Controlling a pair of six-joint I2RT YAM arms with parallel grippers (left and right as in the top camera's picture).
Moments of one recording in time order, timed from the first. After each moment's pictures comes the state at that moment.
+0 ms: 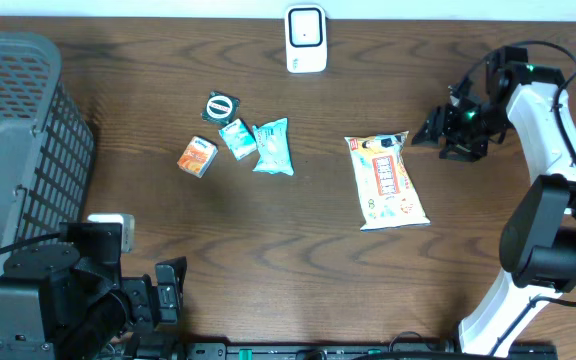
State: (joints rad) left arm -0.09 0.73 1.40 -1.56 0.14 -0.15; right arm -0.12 2.01 1.66 -1.23 -0.42 0.12
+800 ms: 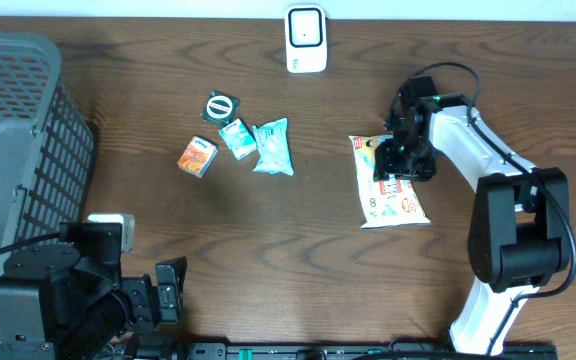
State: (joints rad) left arm -0.09 0.73 1.40 -1.56 0.14 -0.15; right arm 0.15 2.01 1.39 -0.95 -0.18 0.14
